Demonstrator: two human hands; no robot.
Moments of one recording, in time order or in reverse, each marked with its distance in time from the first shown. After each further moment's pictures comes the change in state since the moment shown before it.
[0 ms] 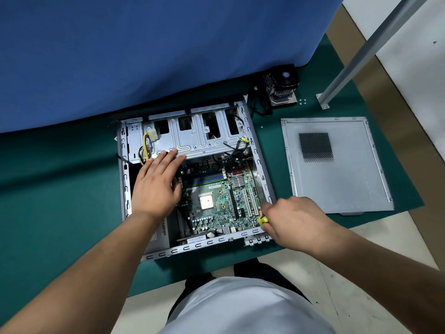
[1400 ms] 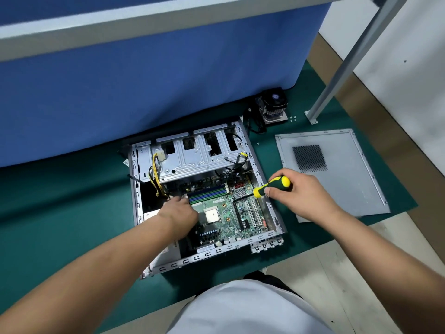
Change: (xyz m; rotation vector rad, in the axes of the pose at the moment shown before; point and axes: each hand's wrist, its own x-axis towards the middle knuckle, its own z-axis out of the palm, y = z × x) left_hand 0.004 0.041 -0.039 0.591 -0.805 0.495; right_hand 0.006 0.033 -0.008 1.015 0.450 0.337
